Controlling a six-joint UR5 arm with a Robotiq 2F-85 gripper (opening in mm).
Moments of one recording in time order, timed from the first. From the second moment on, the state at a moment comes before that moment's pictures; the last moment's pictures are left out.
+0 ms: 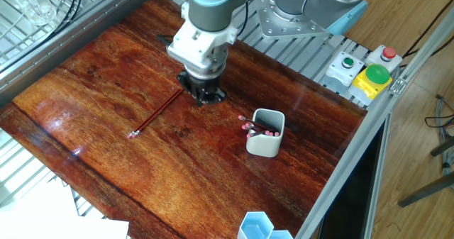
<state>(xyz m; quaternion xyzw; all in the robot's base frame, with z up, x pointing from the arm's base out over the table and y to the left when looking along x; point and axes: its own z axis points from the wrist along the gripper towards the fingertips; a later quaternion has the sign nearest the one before) 0.459 0.015 0.015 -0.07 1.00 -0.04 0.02</state>
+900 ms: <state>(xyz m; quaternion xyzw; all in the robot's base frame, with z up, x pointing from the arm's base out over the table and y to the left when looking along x) 0.457 0.013 0.008 0.00 1.00 -0.04 0.01</state>
